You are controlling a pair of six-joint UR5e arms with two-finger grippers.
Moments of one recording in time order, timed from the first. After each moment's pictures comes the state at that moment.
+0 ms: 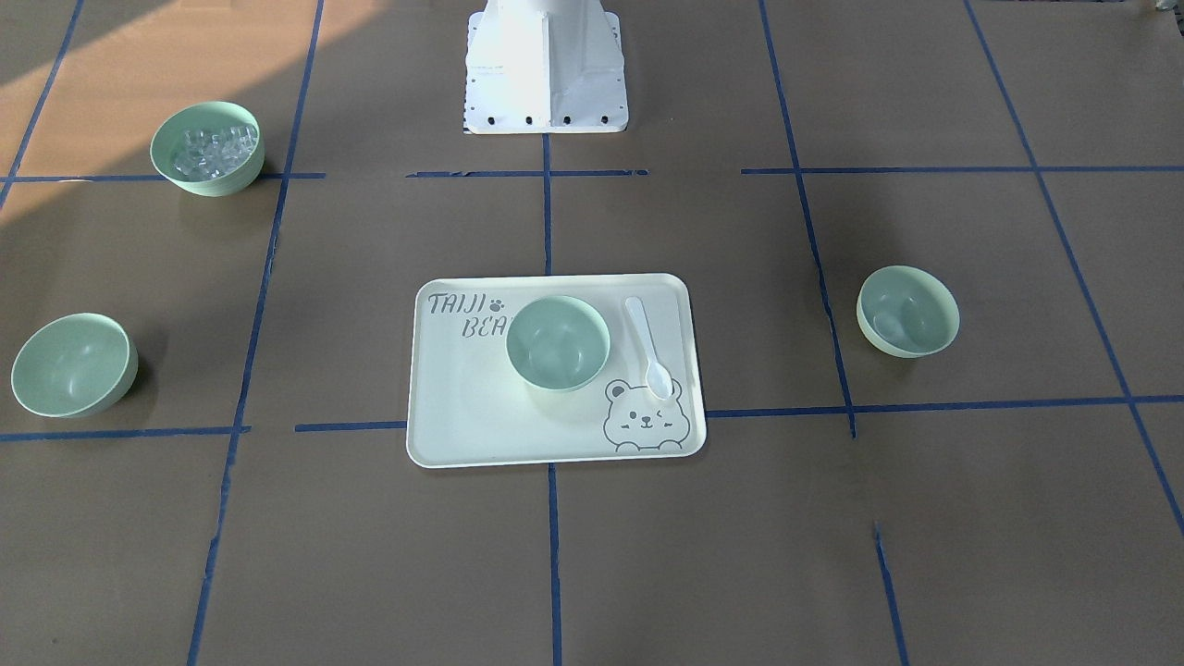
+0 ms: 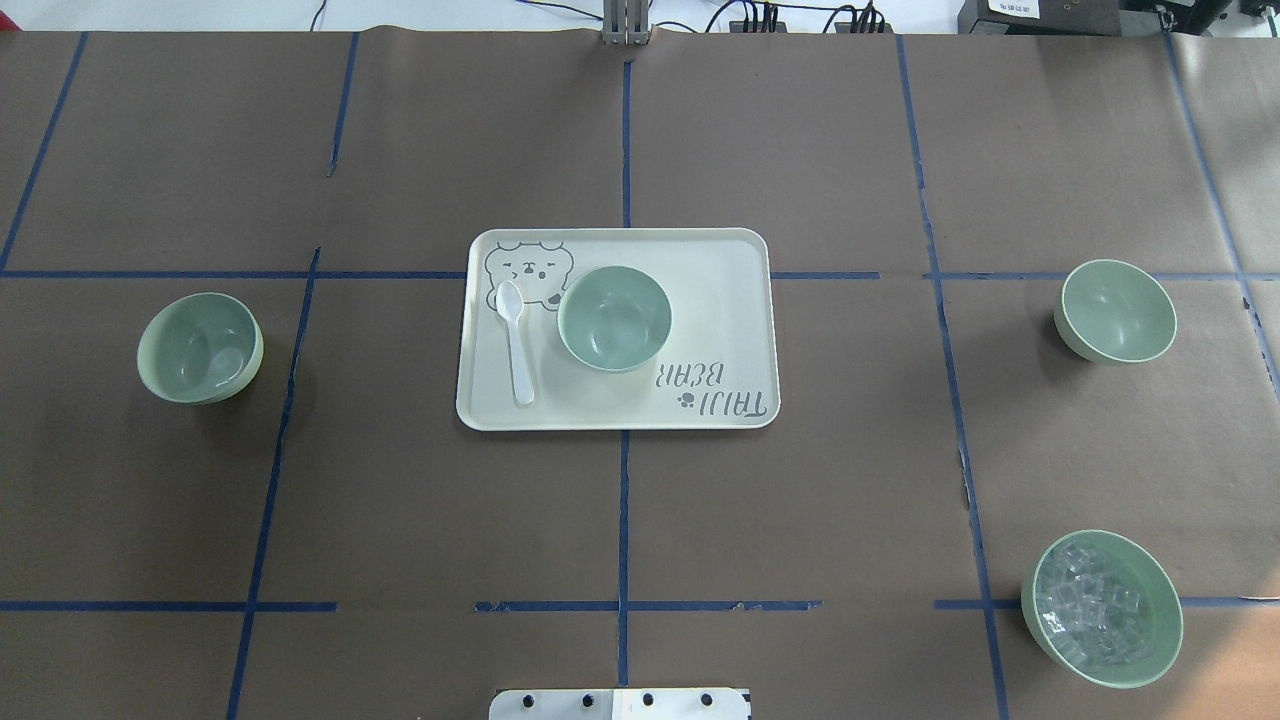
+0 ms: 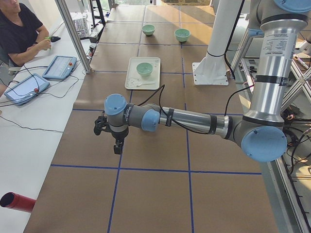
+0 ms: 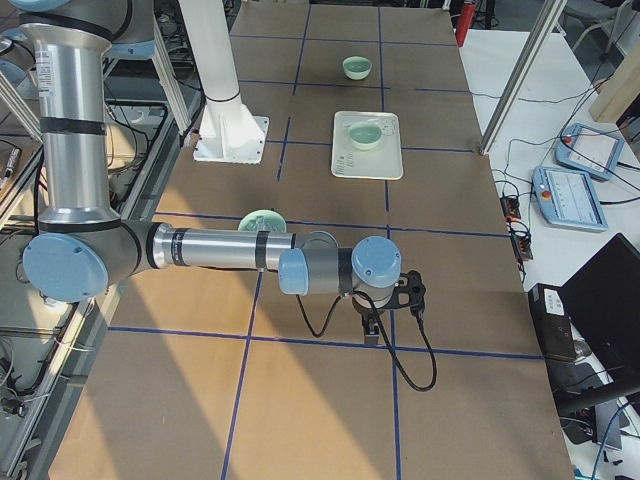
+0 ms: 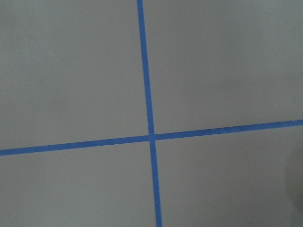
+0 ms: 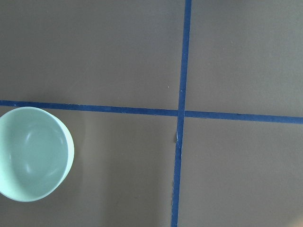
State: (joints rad) left arm -1.42 -1.66 -1.63 -1.72 -2.33 -0.27; right arm 1.59 -1.58 1.59 -1.49 2.46 0.01
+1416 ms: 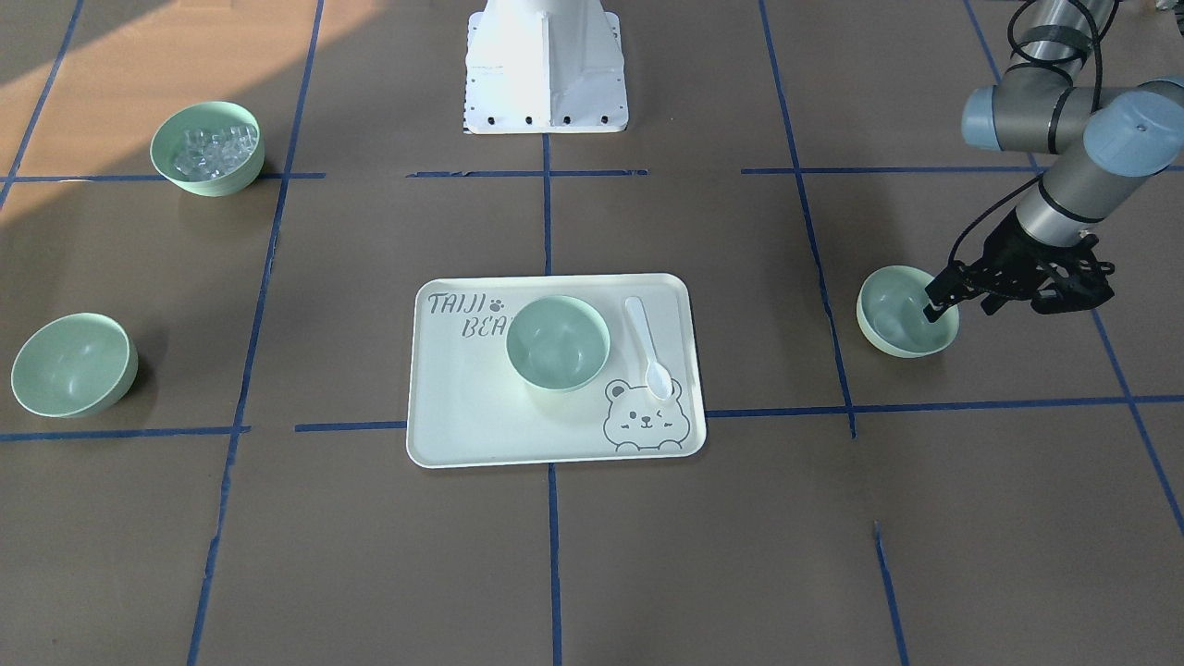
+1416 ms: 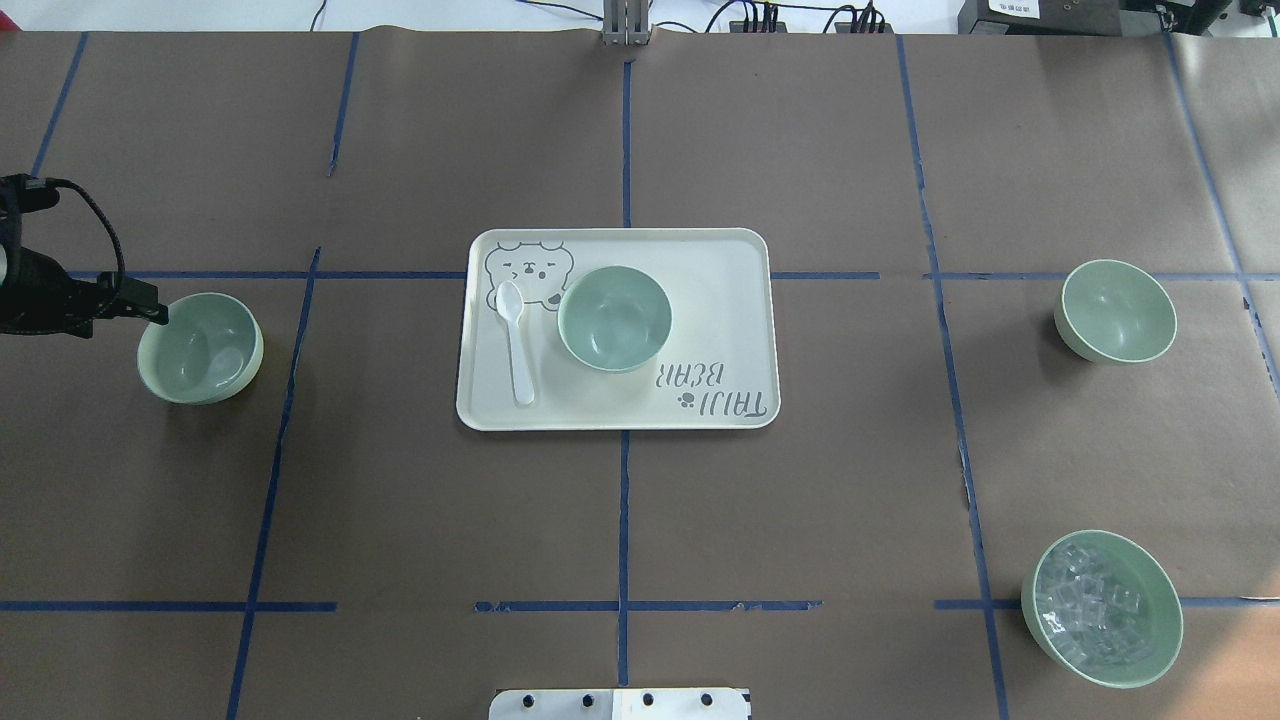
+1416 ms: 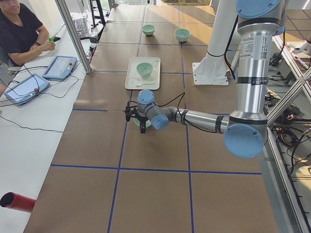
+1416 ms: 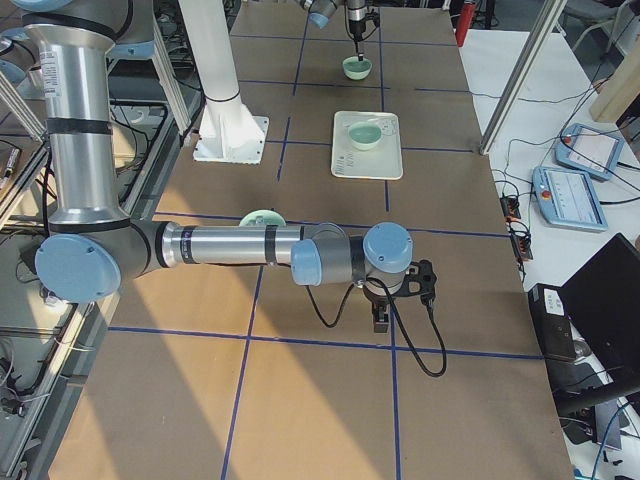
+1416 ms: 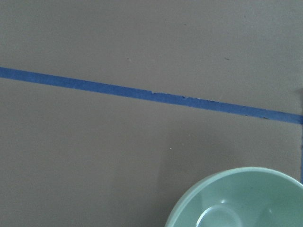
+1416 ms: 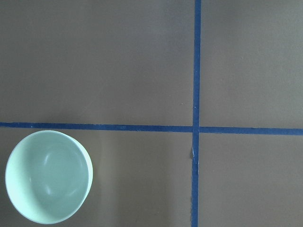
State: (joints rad) left arm -0.93 -1.58 -1.62 -2.26 -2.10 -1.07; right arm 1.57 -1.54 1.59 -1.49 2.47 0.11
